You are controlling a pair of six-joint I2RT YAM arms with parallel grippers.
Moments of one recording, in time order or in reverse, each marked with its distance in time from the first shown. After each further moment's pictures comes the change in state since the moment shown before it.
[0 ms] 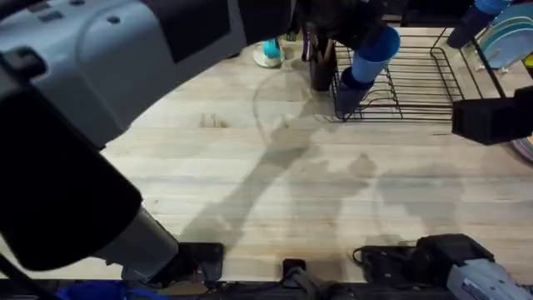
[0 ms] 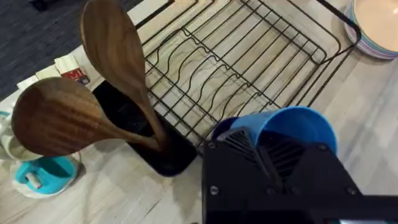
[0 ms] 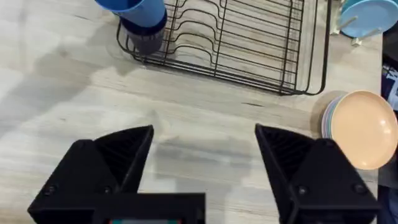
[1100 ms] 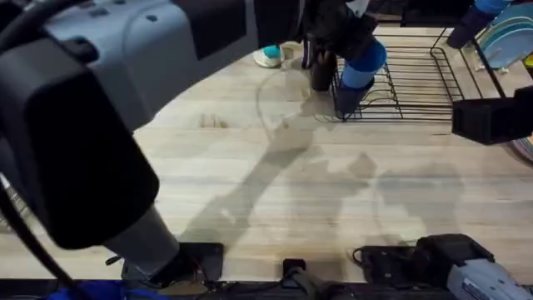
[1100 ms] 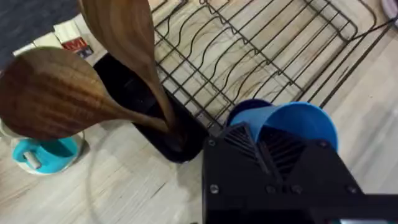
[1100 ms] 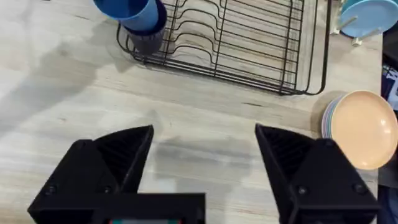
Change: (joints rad) left arm 0.000 0.054 0.000 -0.030 -0.045 -0.001; right arm 0.000 0.000 0.000 0.000 0.000 0.000
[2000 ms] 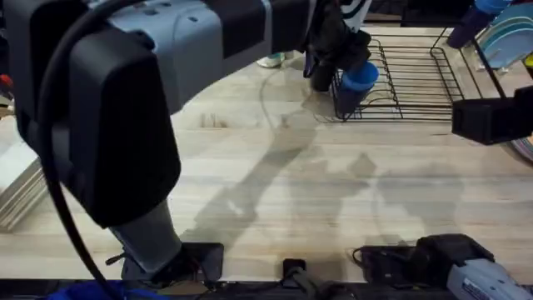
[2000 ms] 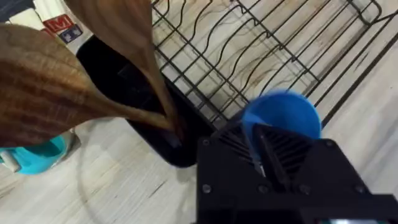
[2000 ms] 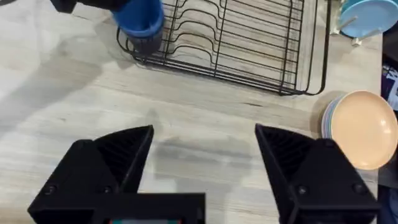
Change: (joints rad) left arm 0.000 0.073 0.000 0.006 0.000 -0.001; right arm 0.000 0.000 0.000 0.000 0.000 0.000
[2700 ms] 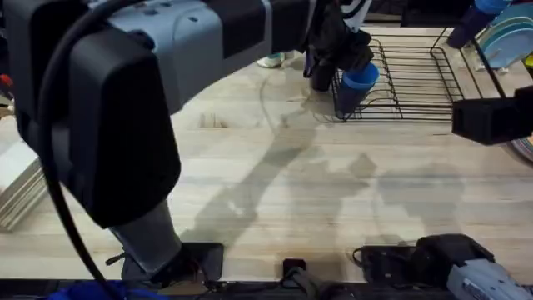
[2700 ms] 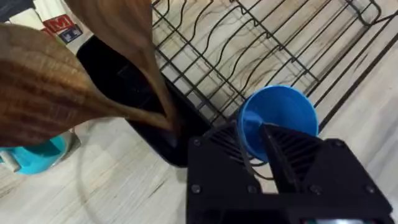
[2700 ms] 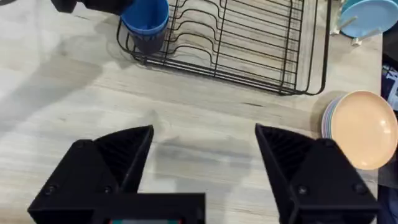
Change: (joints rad) left arm 0.000 0.000 0.000 0.001 0.000 -0.003; right arm 0.000 0.000 0.000 0.000 0.000 0.000
